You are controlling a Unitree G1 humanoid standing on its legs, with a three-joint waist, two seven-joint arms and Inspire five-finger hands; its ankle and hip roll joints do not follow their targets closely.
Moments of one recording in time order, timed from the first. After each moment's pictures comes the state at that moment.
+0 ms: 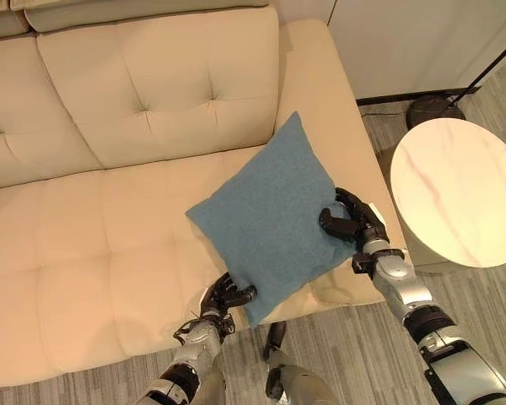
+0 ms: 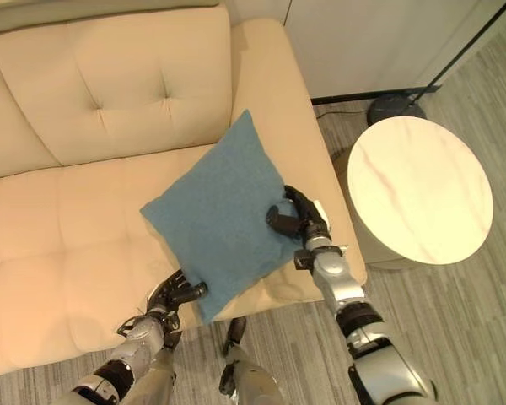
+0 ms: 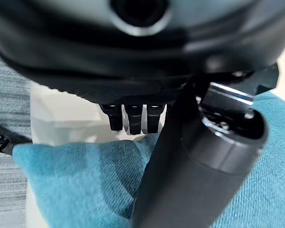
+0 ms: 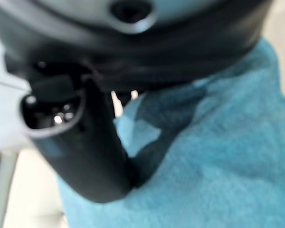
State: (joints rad) left arm -0.29 0.07 -0.35 0.90 -0.72 -0.13 0.18; right arm -0.54 -0.46 0.38 0.69 0.56 -0.17 -0.11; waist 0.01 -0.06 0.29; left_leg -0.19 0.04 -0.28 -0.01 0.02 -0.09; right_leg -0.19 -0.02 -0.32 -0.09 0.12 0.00
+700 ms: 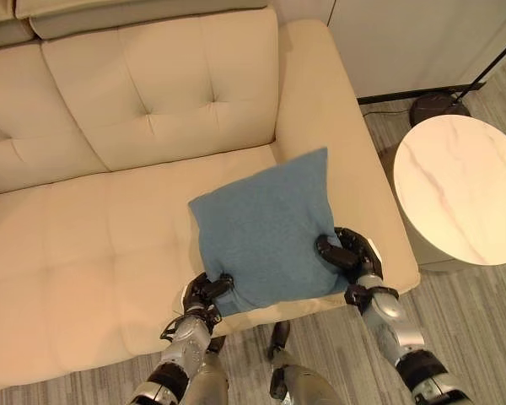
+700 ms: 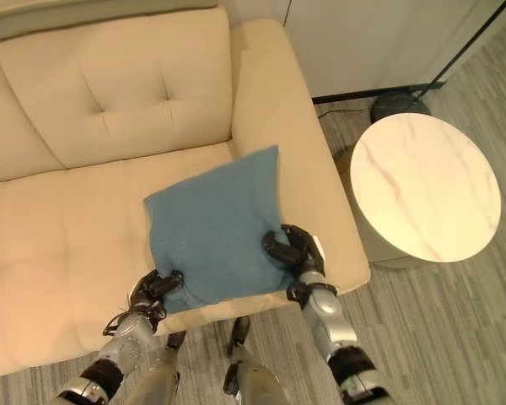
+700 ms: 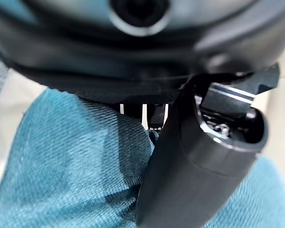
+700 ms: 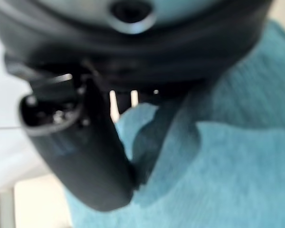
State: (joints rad) left arm -0.21 0.15 -0.30 0.72 -0.82 -0.13 0.28; right arm -0.22 -0.39 0.26 0.52 0.62 -0.18 -0.11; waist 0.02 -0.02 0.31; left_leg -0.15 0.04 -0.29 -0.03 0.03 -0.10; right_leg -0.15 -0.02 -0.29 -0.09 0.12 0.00
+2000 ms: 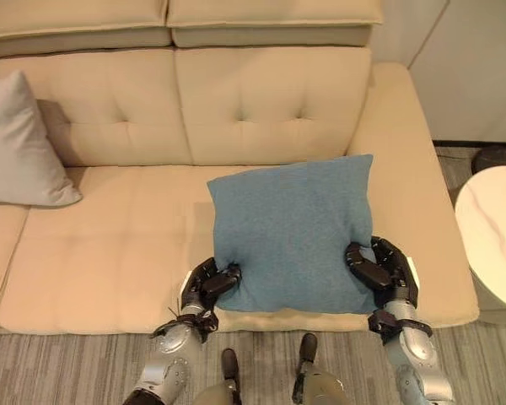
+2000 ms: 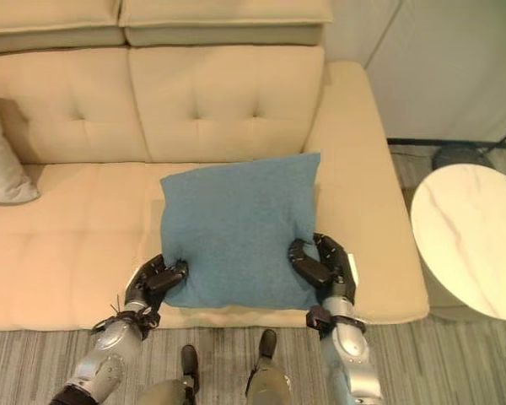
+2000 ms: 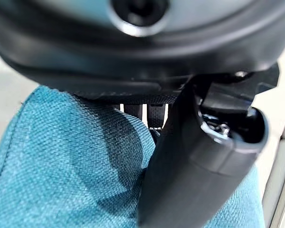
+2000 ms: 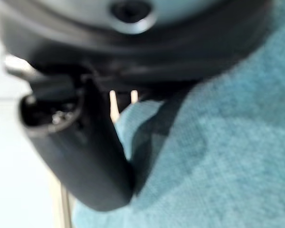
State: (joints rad) left arm -0.01 0.33 -0.36 0.25 -0.78 -0.09 0.22; right arm 0.09 -0.28 0.04 0.10 0.49 -0.17 -0.13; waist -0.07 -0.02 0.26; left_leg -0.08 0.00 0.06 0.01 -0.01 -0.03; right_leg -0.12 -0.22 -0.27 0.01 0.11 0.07
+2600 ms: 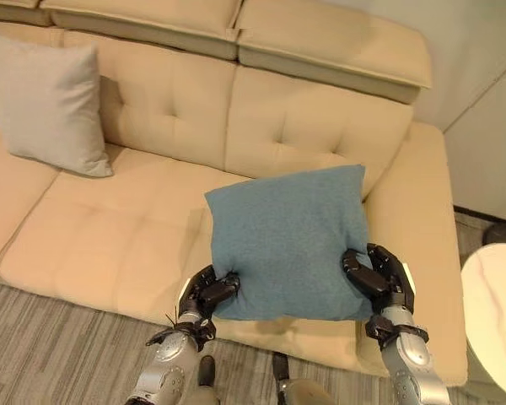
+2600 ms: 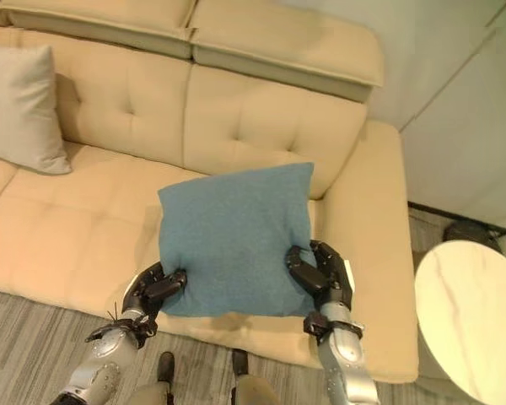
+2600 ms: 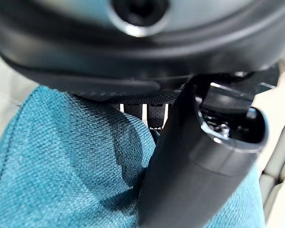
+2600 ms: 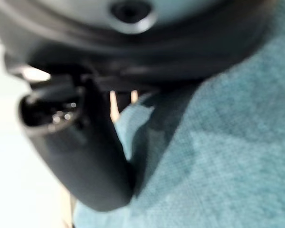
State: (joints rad) left arm 0.02 0.31 -0.38 0.26 -0.76 -0.09 0.19; right arm 0.12 -0.29 0.01 0.11 0.48 -0.17 -0.13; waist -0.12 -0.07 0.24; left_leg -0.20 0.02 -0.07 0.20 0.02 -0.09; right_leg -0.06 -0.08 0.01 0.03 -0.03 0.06
